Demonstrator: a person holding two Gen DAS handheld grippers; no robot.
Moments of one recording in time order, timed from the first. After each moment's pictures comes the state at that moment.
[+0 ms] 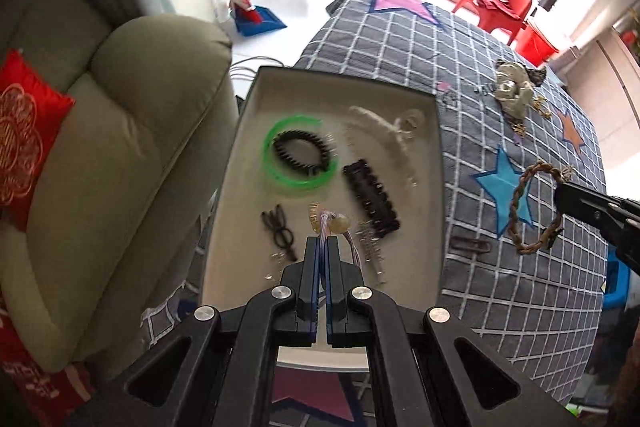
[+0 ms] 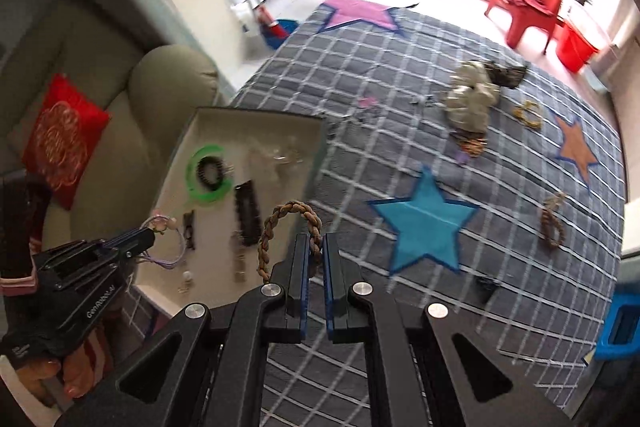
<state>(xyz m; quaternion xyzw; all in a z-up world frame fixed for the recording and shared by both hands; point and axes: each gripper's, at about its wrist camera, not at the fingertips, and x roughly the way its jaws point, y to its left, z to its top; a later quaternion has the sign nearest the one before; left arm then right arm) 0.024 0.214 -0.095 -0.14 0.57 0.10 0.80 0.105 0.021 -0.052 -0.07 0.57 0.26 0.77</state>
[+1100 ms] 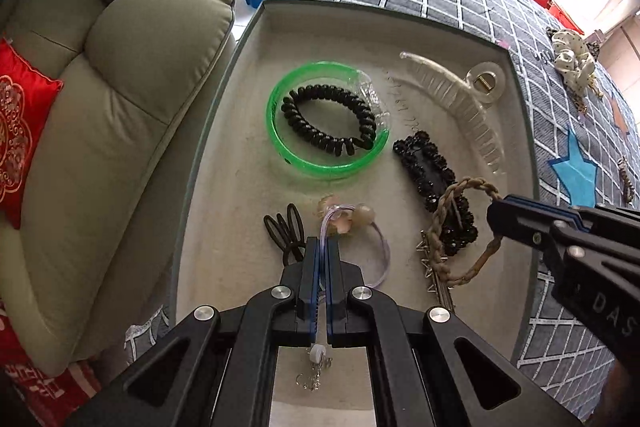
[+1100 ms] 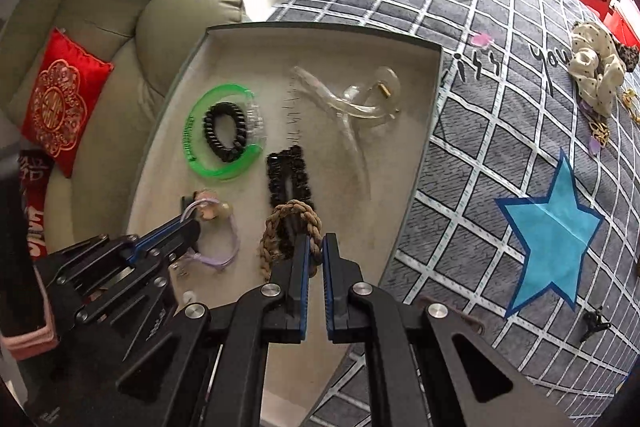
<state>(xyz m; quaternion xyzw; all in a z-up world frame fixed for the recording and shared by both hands) 0.053 0.225 -0.186 -0.12 0.61 0.12 0.78 0.125 0.094 -0.168 -0.08 0.64 0.28 0.71</state>
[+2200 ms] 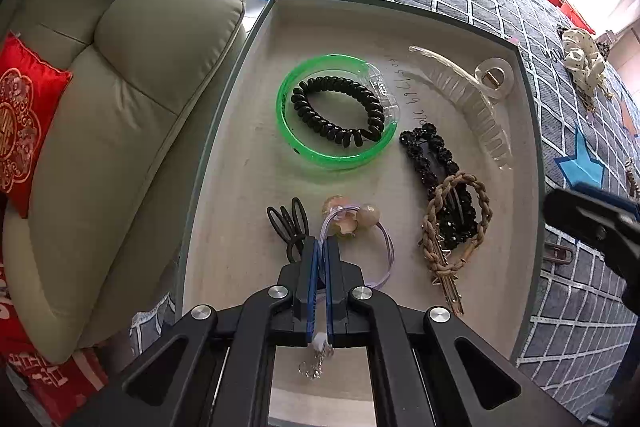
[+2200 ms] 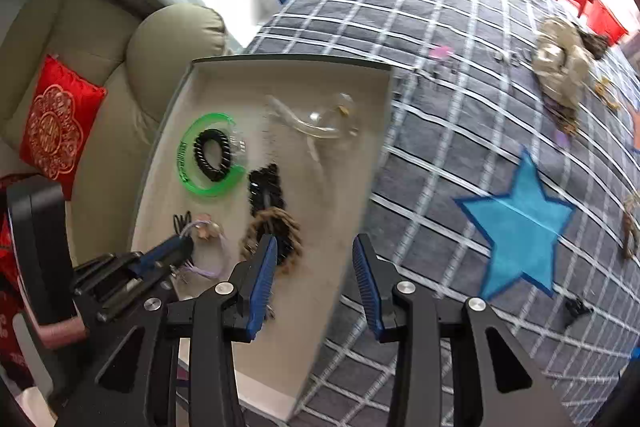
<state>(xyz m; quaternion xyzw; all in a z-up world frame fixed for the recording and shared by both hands) 0.052 0.224 -0.183 -0.12 0.62 0.14 0.76 0.126 0.066 -0.138 -0.06 0.63 0.25 0.74</state>
